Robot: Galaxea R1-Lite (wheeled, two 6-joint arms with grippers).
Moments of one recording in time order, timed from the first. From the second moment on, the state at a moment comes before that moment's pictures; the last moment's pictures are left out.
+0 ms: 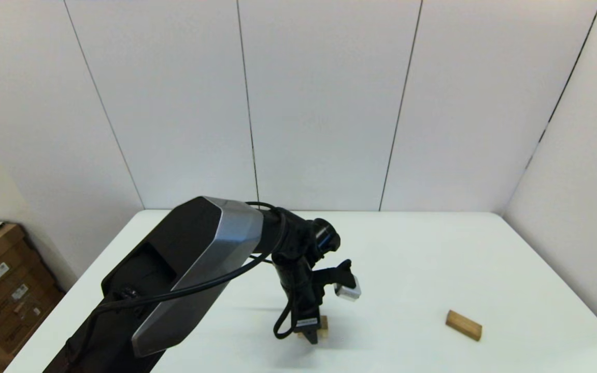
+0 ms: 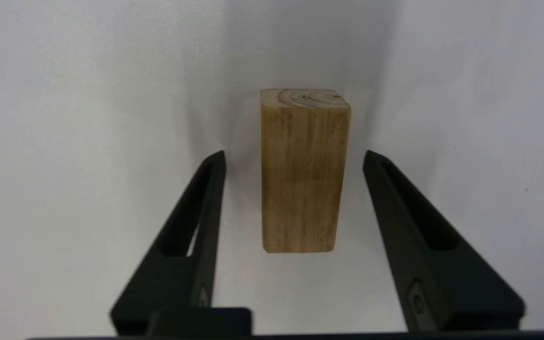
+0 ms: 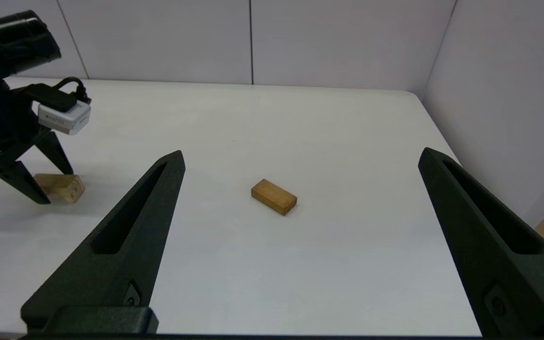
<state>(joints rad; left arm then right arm) -0.72 2.61 -1.96 0.77 -0.23 0.80 0.00 0.00 0.00 0.00 0.01 -0.02</state>
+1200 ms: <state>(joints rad) -0.56 1.53 -1.78 0.97 -0.27 0.61 0.00 0.00 0.00 0.00 0.01 -0.02</state>
